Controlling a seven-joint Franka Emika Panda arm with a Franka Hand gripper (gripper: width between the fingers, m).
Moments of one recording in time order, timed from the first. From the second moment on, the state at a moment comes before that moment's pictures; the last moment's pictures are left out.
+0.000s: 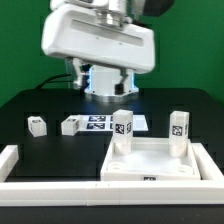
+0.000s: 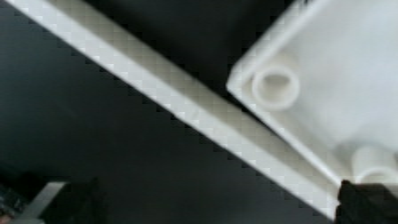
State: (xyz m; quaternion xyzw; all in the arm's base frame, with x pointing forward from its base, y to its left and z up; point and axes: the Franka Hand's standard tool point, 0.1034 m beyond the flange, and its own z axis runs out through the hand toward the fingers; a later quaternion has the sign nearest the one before) arm 0.565 -0.042 0.157 0.94 0.28 0.17 0.09
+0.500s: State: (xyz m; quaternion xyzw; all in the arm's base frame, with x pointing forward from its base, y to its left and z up) arm 0.518 -0.094 0.145 0.95 0.28 0.10 0.07
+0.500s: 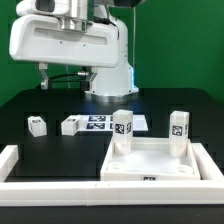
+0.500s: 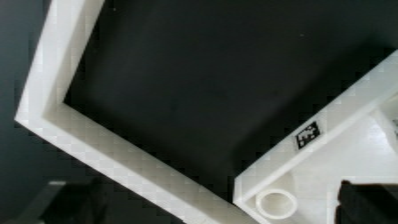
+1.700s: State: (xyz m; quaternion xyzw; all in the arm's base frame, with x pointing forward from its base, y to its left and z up) arm 0.443 -0.147 0.087 1.00 0.06 0.03 -0.03
